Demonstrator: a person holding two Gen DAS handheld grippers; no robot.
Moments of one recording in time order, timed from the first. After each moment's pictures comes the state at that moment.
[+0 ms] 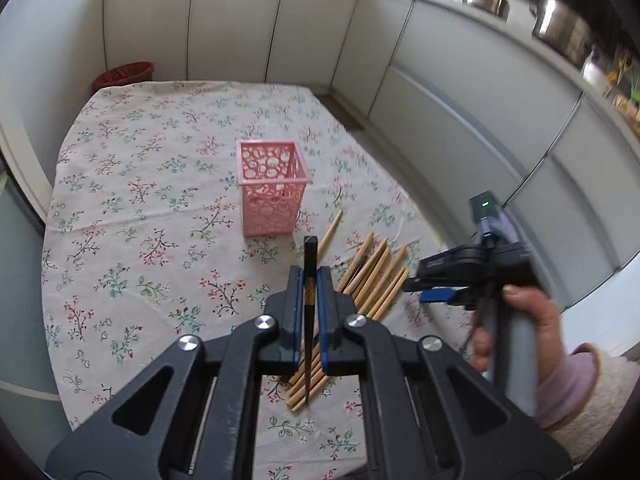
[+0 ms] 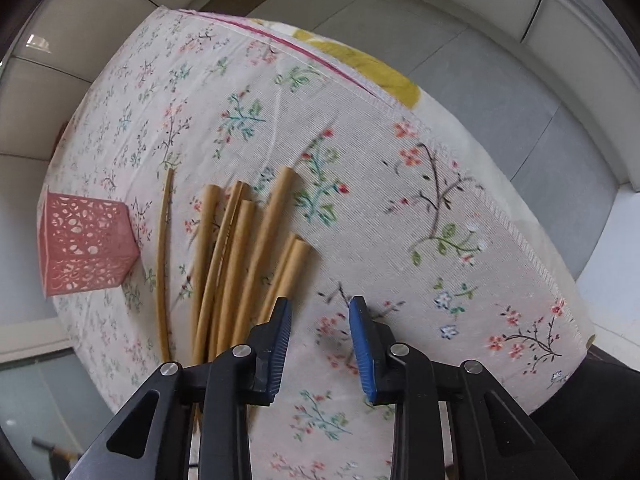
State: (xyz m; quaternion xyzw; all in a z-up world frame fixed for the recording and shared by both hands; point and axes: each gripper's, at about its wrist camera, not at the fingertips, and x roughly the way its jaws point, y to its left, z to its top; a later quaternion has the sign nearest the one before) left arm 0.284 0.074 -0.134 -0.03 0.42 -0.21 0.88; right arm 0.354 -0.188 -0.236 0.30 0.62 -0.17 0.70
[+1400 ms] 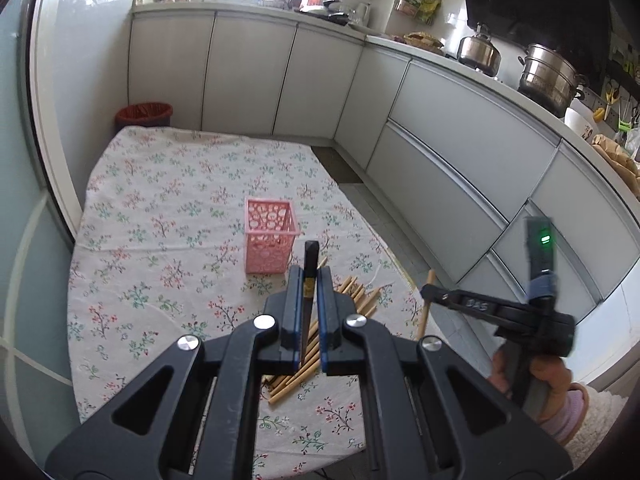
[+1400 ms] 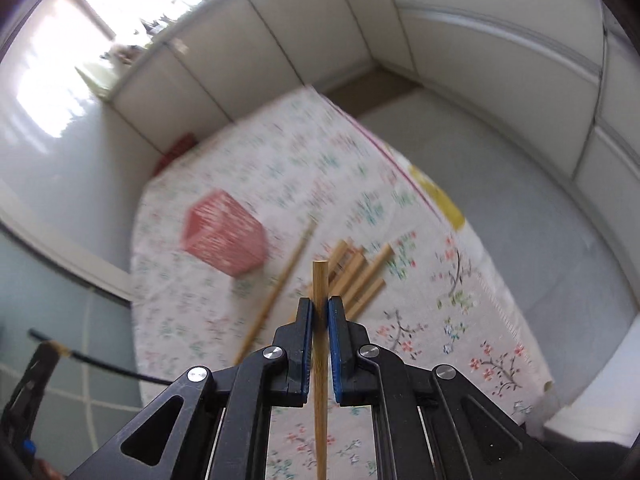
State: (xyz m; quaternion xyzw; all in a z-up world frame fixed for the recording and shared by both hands) left arm 0.234 0.084 -0.065 -0.07 0.35 -0.19 0.92; right arm 0.278 -0.135 -0.096 0.21 0.44 -0.02 0.87
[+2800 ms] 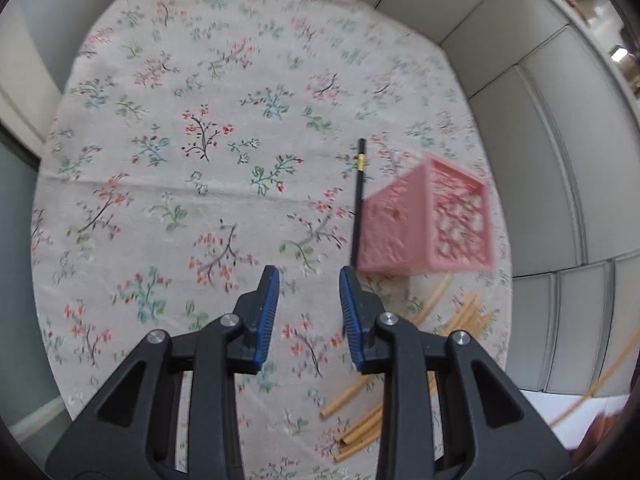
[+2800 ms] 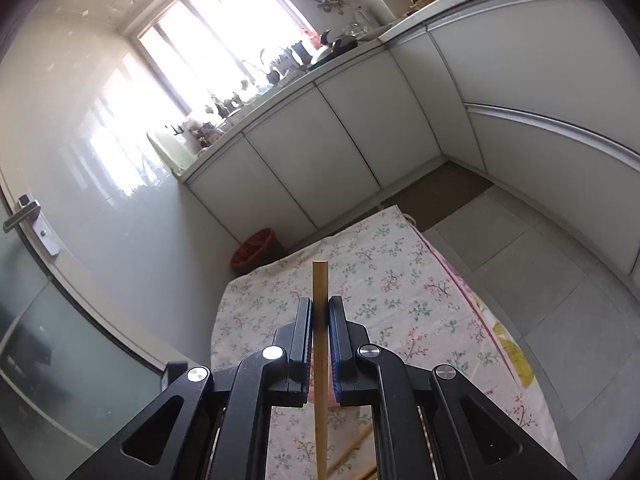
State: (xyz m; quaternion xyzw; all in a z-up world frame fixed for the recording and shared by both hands) left arm 0.457 0.136 -0.218 -0.14 0.60 -0.08 0.78; right arm 0.359 -0.158 -0.021 0.26 0.29 0.06 0.92
